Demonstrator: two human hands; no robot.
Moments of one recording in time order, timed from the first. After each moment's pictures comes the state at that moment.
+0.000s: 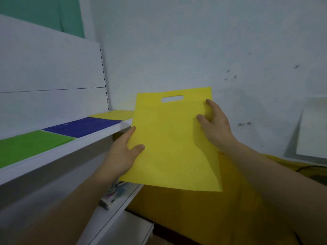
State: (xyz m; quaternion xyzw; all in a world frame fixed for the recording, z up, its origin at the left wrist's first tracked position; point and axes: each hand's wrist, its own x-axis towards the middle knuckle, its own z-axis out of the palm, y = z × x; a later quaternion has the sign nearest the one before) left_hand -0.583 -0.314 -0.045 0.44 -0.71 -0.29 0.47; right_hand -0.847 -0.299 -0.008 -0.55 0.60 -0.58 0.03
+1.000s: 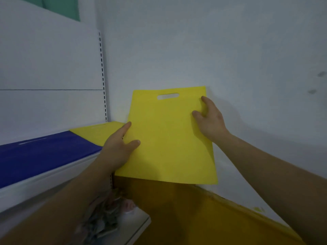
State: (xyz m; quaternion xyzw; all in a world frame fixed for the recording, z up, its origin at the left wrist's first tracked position) left_hand -0.657 -0.634 -0.024 0.54 -0.67 -0.18 0.49; right_hand -0.918 -0.673 0.026 -0.63 0.57 -0.52 0.03
